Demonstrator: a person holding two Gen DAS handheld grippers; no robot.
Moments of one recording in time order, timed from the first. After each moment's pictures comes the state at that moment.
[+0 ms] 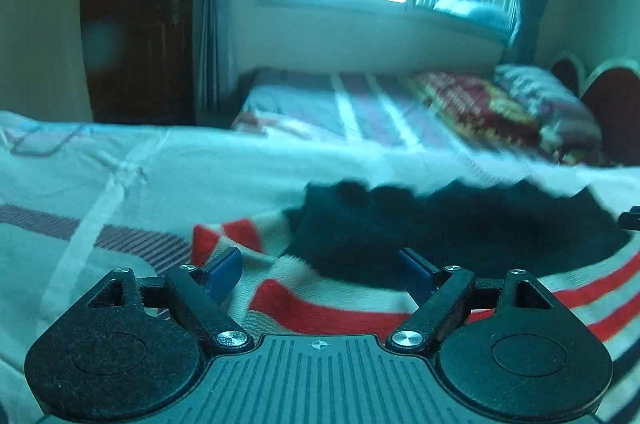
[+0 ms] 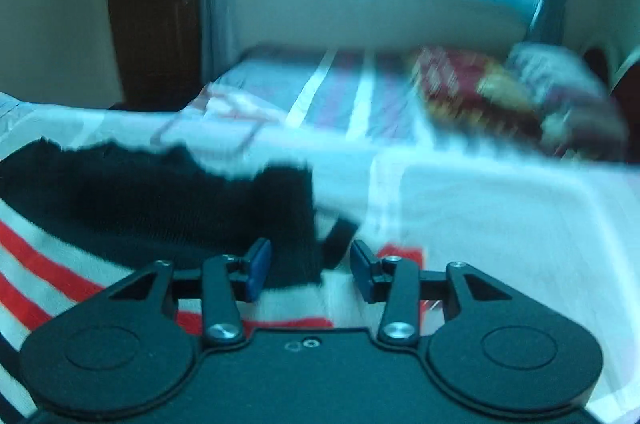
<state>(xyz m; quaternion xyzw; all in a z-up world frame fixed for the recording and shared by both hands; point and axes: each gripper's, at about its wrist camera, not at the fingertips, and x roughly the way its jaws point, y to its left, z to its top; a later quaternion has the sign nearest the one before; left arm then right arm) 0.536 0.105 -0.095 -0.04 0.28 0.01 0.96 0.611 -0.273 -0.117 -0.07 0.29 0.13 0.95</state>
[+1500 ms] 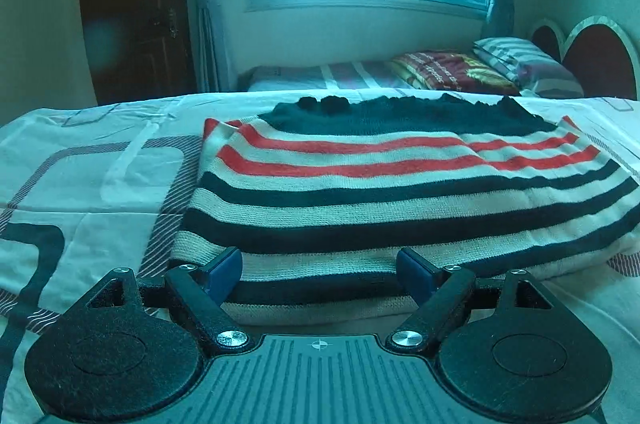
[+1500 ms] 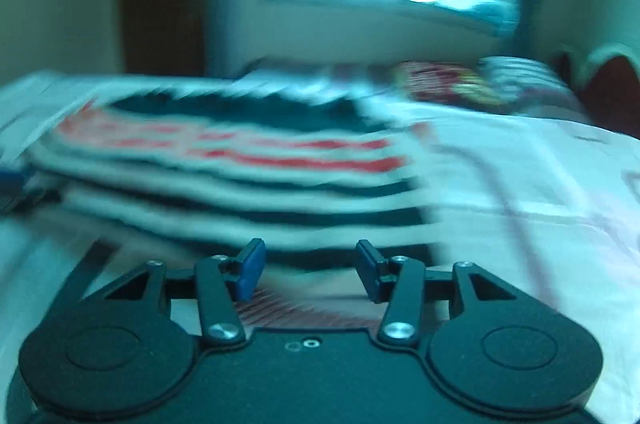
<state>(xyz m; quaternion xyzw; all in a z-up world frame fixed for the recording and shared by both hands) 0.386 0.061 -0.109 0.01 0.30 0.03 0.95 0.421 -0.283 -0.126 -0.04 0.28 0.04 0.96</state>
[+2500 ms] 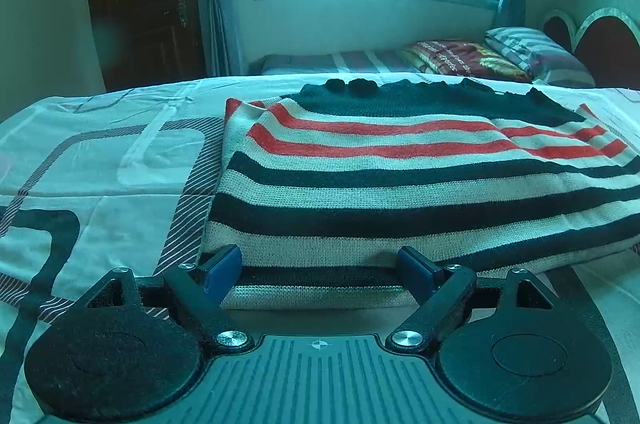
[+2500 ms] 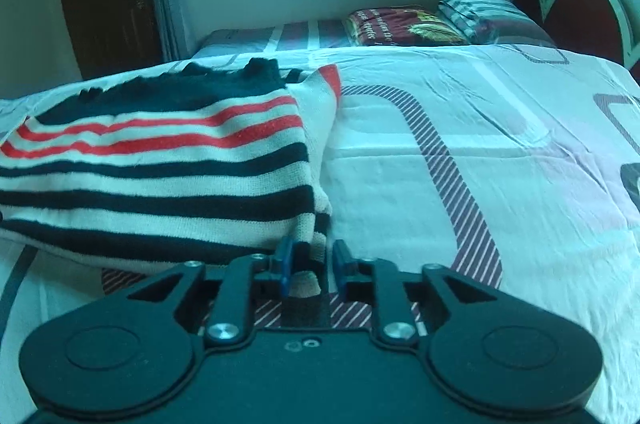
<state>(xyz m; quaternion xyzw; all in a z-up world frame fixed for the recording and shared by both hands) 0.393 0.076 -0.121 0.02 0.32 0.04 0.95 0.434 -0.340 -0.135 0.01 0.34 0.04 0.94</state>
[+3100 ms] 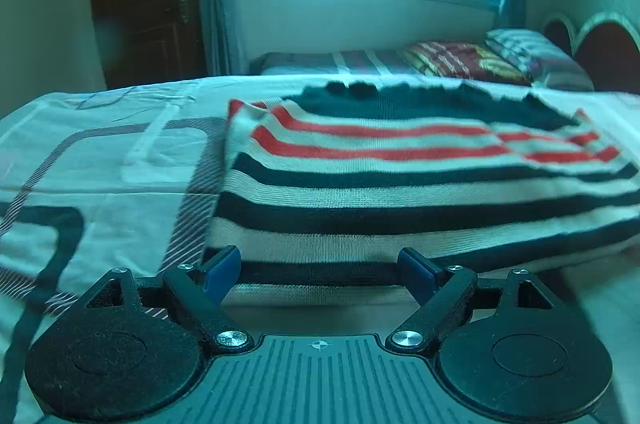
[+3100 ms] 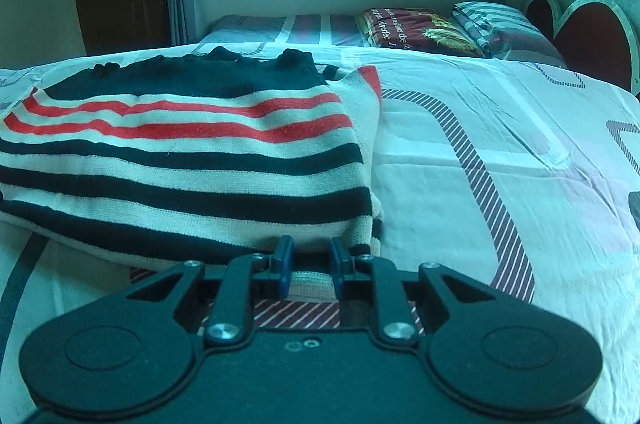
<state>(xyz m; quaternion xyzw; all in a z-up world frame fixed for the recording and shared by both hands) 0.380 0.078 -0.108 0.00 0.31 0.04 0.95 0.443 -0.299 -0.134 -0.04 0.37 0.05 0.93</state>
